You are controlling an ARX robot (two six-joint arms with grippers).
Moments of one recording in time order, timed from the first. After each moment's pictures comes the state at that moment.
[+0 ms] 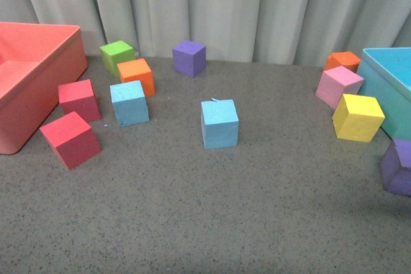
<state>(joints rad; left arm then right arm) 0.00 0.00 0.02 0.00 0.00 0.00 0.14 1.40 0.24 1.15 0.15 0.00</state>
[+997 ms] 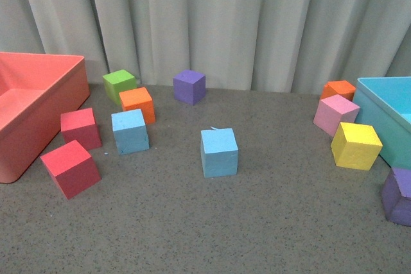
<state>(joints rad) 0.00 0.00 0.02 0.00 0.00 0.00 0.00 0.55 0.00 0.54 0.00 0.00</state>
